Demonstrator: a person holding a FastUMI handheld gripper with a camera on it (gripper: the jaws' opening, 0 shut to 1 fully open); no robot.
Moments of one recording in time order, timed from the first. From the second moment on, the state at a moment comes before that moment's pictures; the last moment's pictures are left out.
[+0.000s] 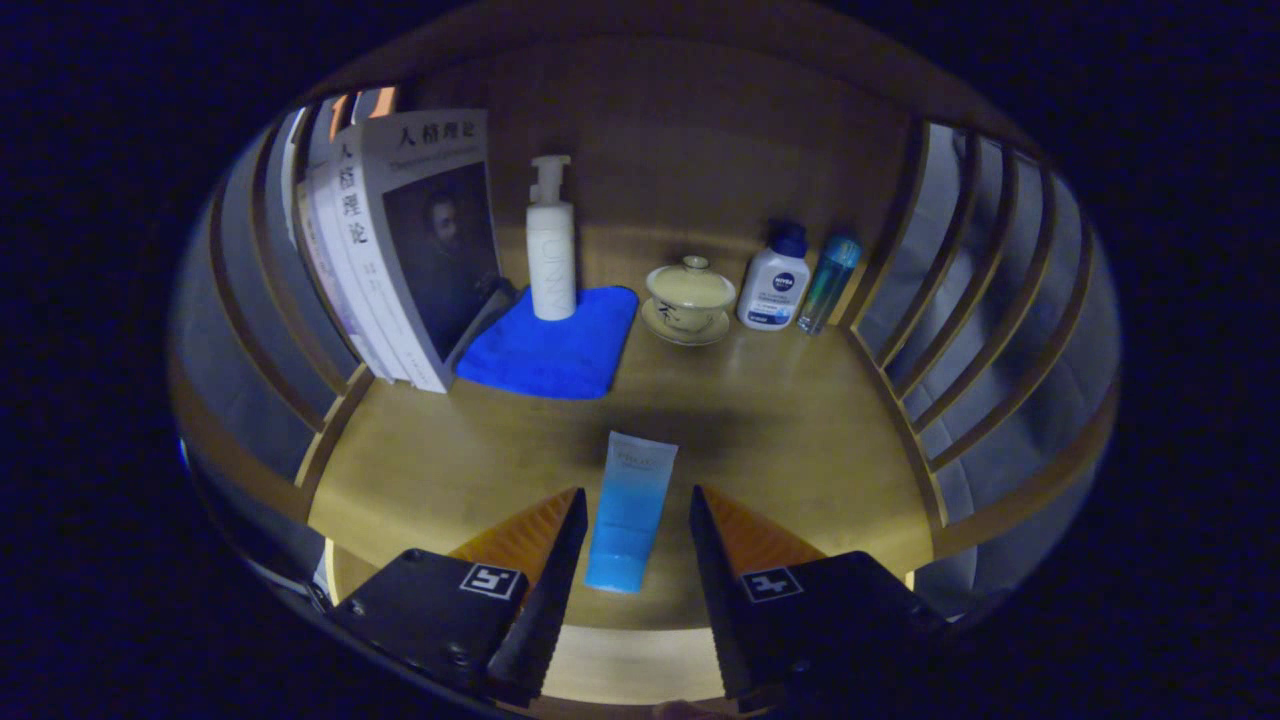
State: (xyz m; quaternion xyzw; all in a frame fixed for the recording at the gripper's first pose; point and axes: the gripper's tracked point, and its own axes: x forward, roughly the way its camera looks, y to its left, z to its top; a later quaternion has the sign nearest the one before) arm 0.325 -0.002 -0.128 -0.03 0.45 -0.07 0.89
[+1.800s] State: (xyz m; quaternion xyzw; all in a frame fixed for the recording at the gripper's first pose) arm 0.022 0.039 -0.188 -0.04 0.25 0.00 0.97
